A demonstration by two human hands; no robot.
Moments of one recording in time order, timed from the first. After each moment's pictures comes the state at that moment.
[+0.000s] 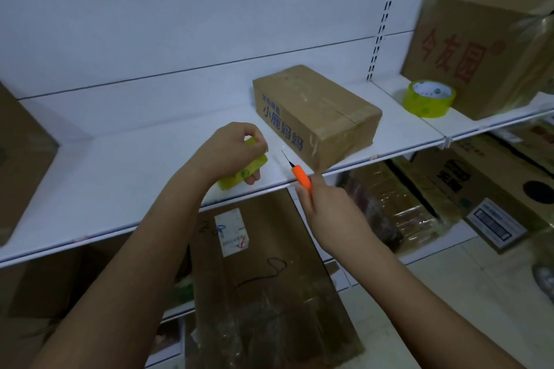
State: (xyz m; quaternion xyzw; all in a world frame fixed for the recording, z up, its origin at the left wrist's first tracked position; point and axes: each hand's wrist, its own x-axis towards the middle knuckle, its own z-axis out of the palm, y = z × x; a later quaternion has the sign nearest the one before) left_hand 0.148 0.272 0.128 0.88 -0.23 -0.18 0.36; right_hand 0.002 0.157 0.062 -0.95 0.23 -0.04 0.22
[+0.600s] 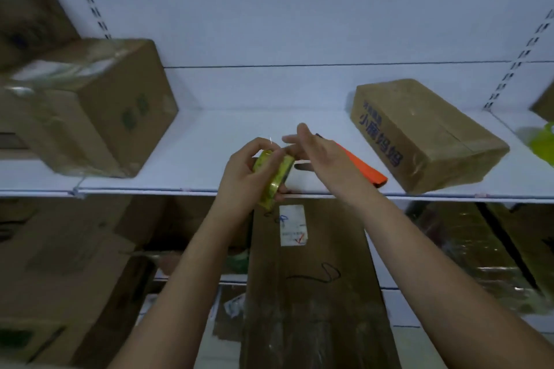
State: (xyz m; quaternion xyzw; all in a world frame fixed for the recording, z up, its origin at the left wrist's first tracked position) left_hand 0.100 0.387 0.103 0.78 -0.11 0.00 0.62; right_hand 0.113 0.225 0.095 -0.83 -0.03 -0.02 0.56
